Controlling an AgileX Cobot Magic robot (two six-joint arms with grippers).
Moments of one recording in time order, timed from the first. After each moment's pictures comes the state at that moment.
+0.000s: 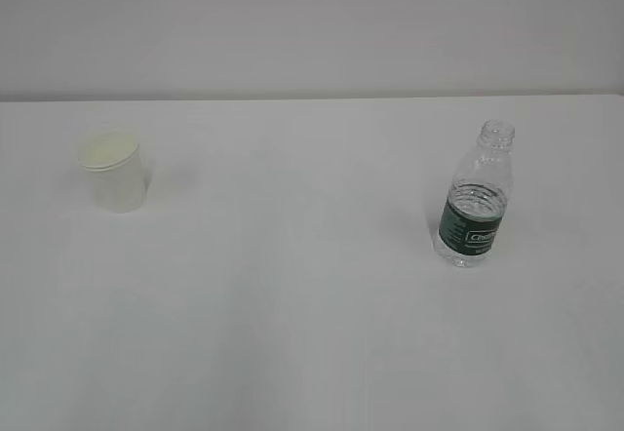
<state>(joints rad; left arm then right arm) 0.12 0.00 -0.53 -0.03 1.11 -0.01 0.08 -0.02 -0.50 -0.13 1.15 0.04</state>
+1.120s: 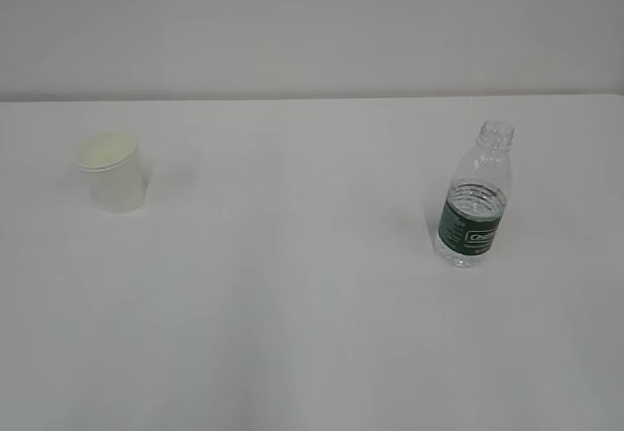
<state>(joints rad) 0.12 0.00 -0.53 -0.03 1.11 -0.01 0.08 -0.02 -0.50 -0.13 1.15 0.04</state>
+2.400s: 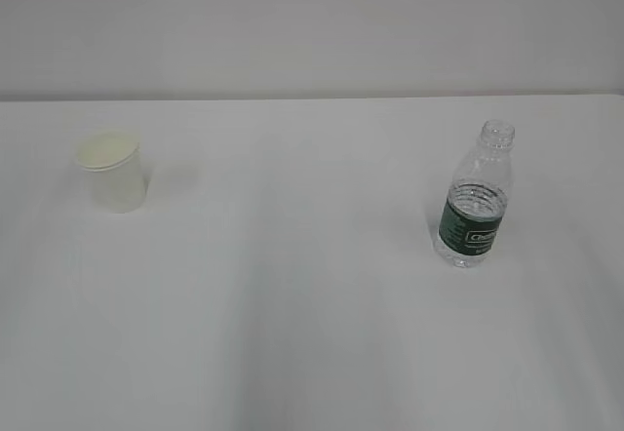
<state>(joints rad) -0.03 0.58 -0.84 -0.10 0.61 0.00 0.08 0.26 -0.59 -0.02 0.46 0.01</state>
